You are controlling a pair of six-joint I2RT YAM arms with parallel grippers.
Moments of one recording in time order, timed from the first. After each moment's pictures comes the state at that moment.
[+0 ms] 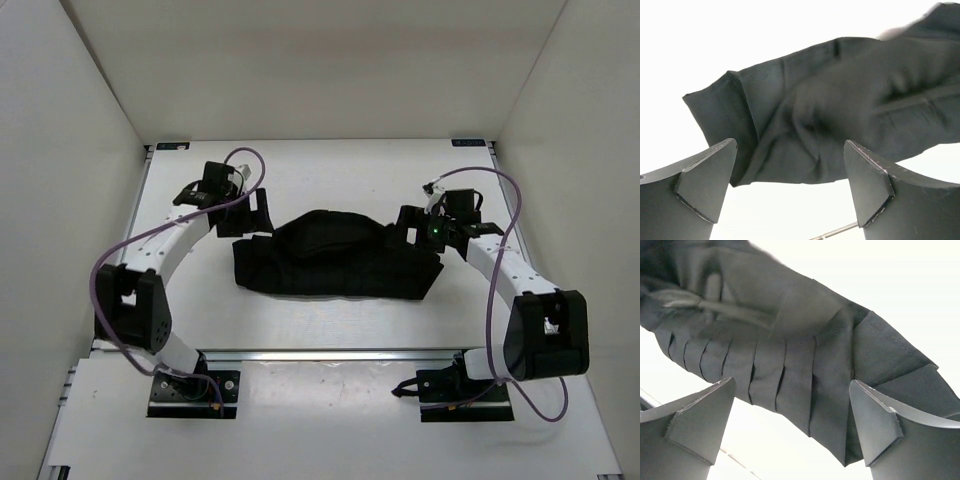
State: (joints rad) left arm -0.23 1.57 1.20 -0.61 0.20 -0.30; right arm 0.11 1.37 0.88 -0.35 -0.49 0.23
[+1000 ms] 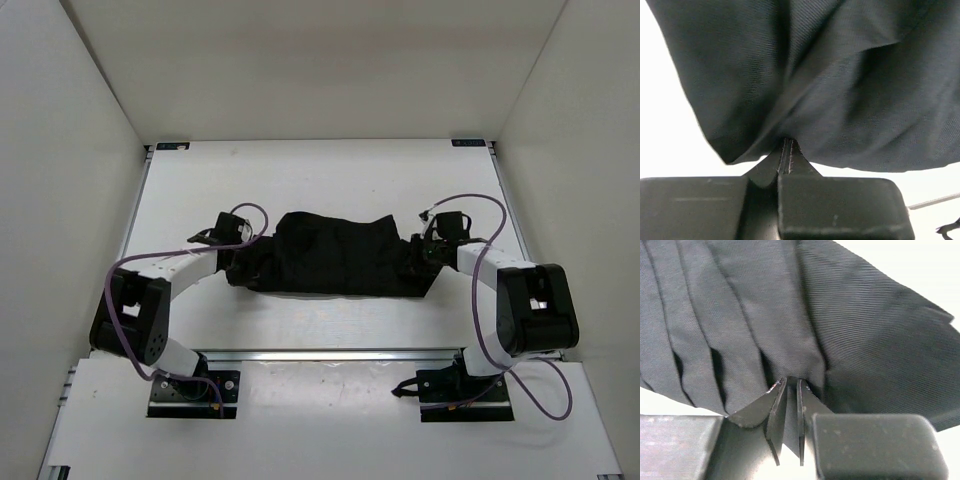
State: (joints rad) left arm -0.29 1.48 0.75 -0.42 0.15 -0.46; right arm 0.10 1.51 0.71 -0.23 -0.42 0.25
